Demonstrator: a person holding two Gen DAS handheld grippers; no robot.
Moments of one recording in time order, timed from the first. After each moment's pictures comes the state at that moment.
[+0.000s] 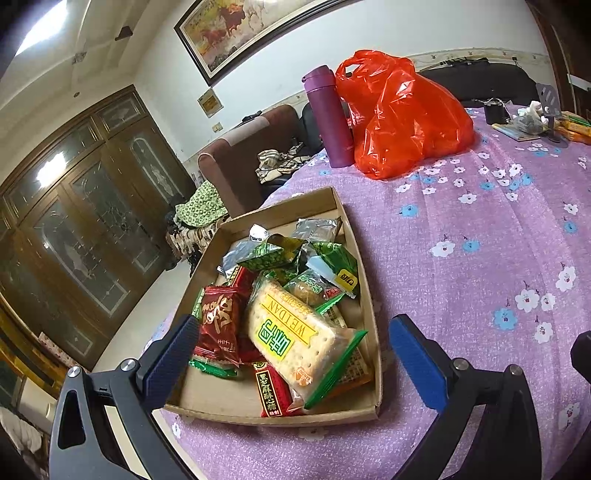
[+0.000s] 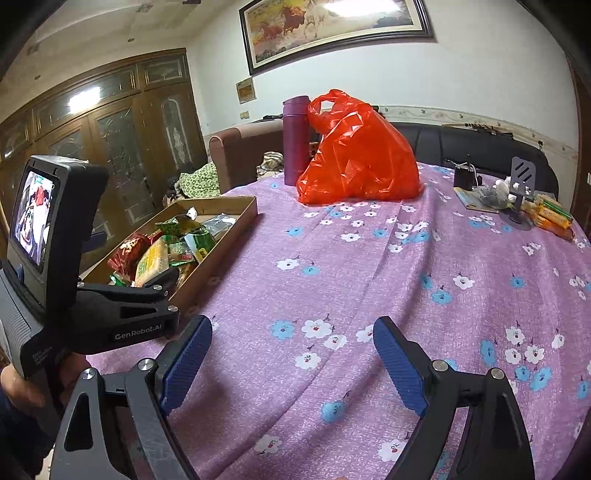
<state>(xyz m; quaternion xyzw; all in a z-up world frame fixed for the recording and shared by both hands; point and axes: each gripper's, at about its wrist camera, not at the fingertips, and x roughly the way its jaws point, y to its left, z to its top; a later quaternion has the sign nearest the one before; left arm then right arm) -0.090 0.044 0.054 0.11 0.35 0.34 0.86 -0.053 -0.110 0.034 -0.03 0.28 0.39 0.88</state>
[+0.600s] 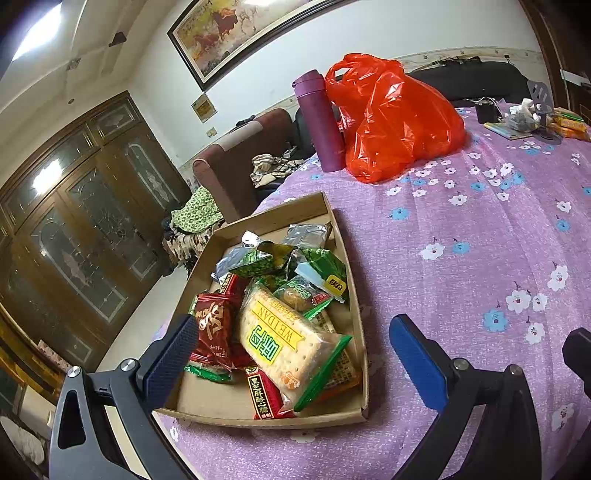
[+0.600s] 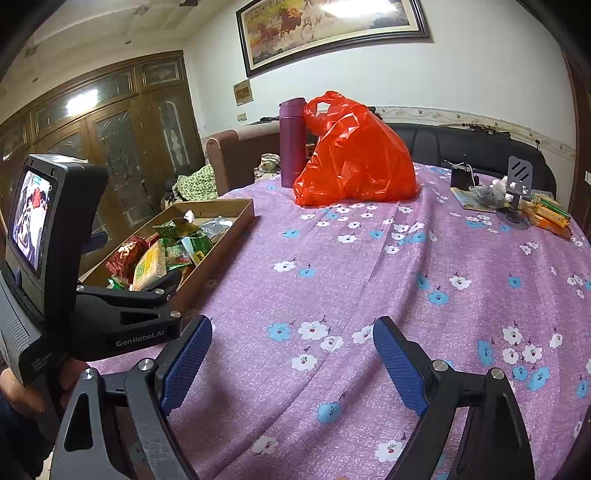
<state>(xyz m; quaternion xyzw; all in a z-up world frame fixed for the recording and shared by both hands) -0.086 0.035 0.054 0.12 0.35 0.33 0.87 -0.053 -0.112 0.035 -0.03 0.28 0.38 0.88</state>
